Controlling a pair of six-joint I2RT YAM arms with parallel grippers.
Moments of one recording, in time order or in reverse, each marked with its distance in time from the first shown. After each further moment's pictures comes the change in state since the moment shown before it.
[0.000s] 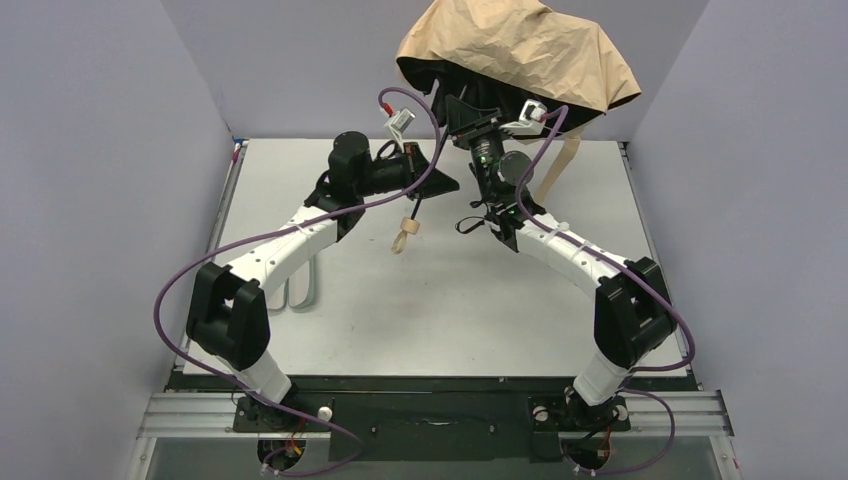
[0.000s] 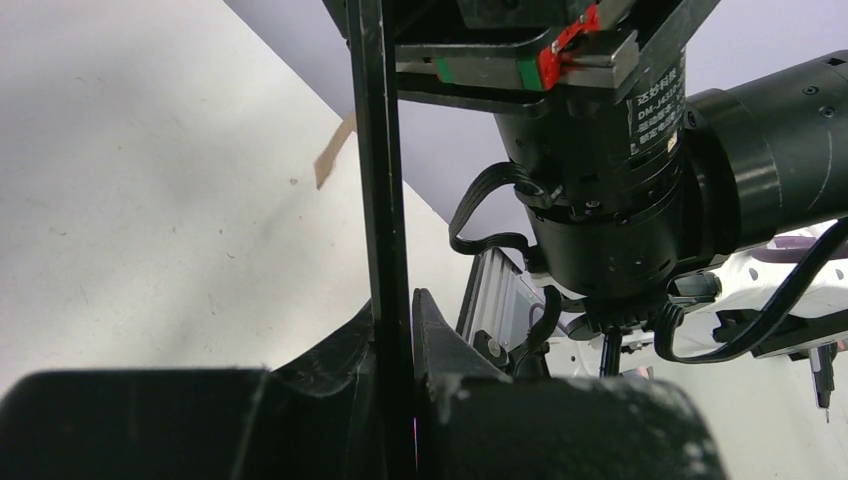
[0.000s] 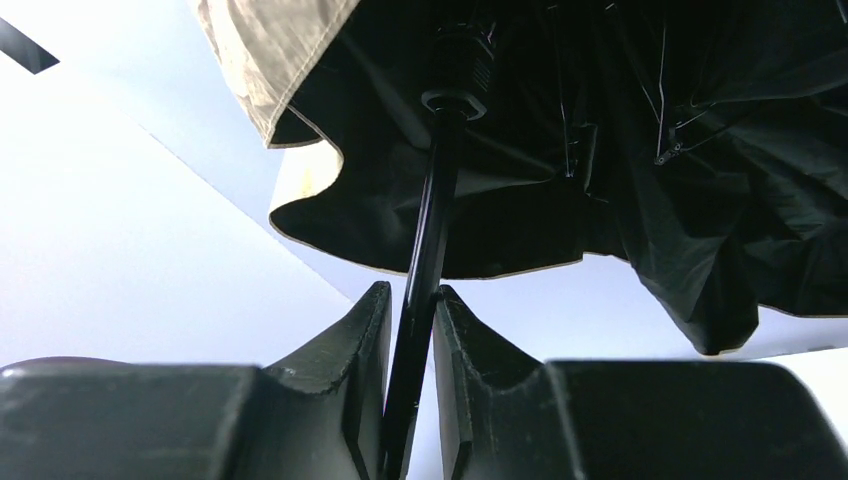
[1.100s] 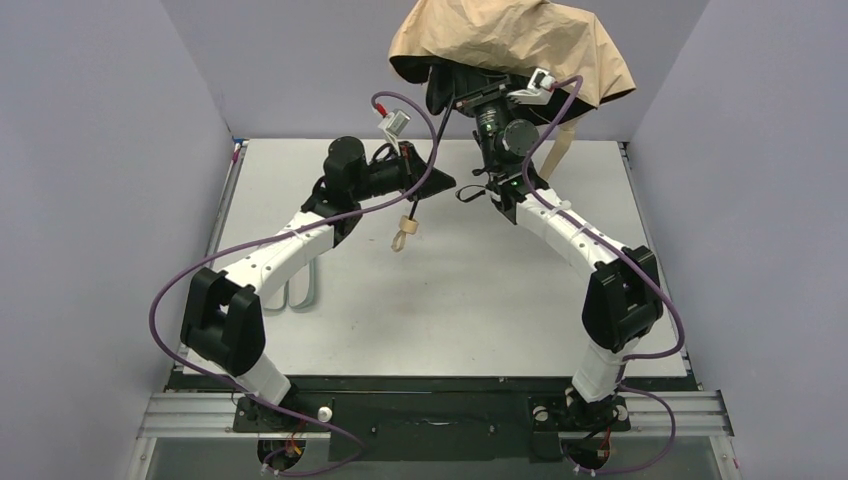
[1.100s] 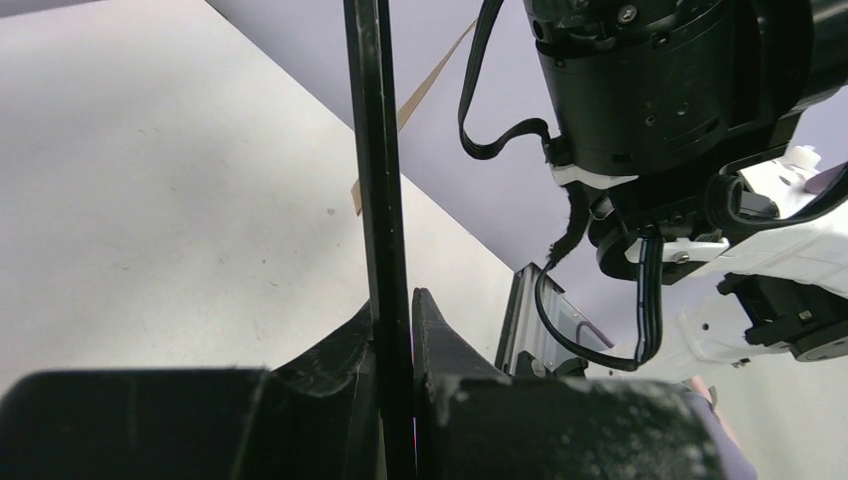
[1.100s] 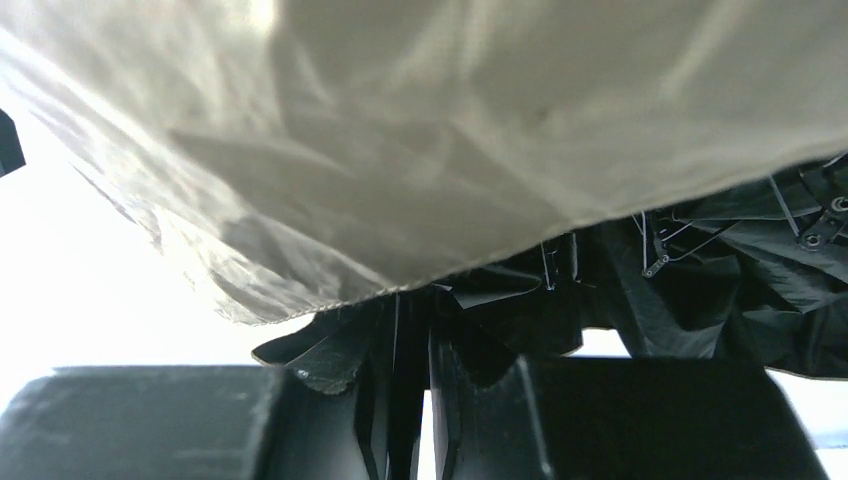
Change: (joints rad) left arm -0.007 -0.037 -0.053 0.053 -0.045 0.071; right arm -0.067 0.097 0.243 -0.076 -0.034 0.042
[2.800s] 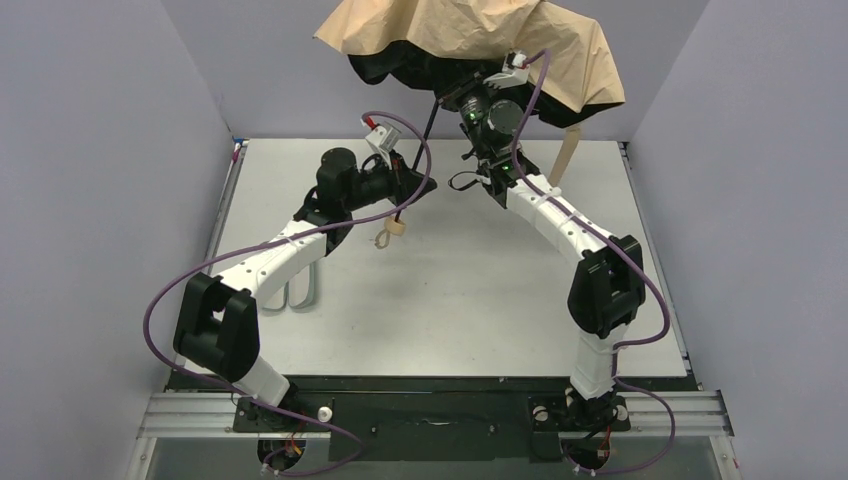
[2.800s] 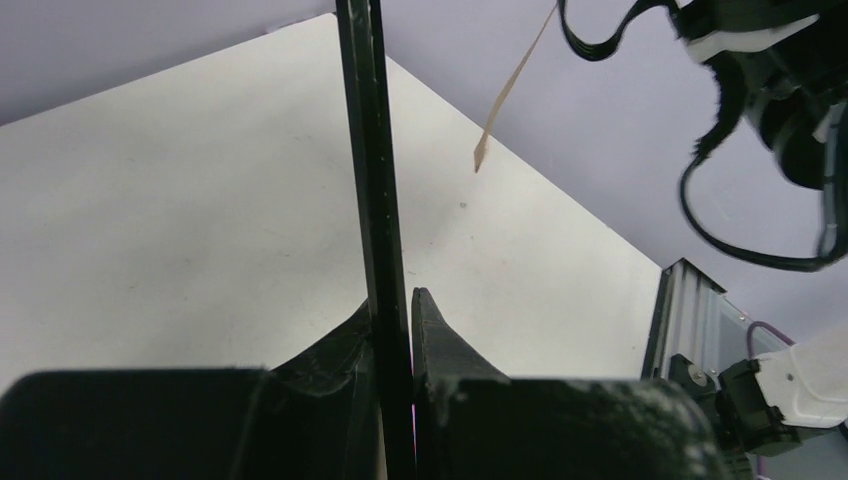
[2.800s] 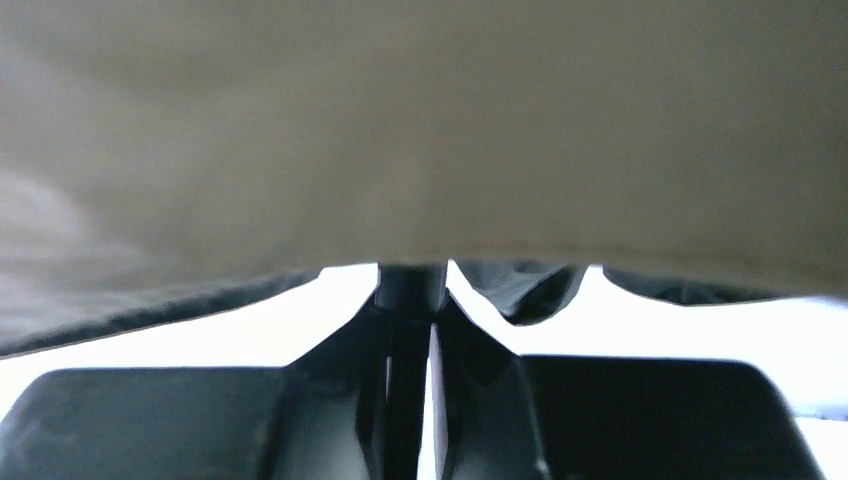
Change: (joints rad) left arm 0.039 -0.045 -0.125 -0.015 -0.118 0.287; right arm 0.001 0.119 0.203 -0.168 -0.130 -0.088
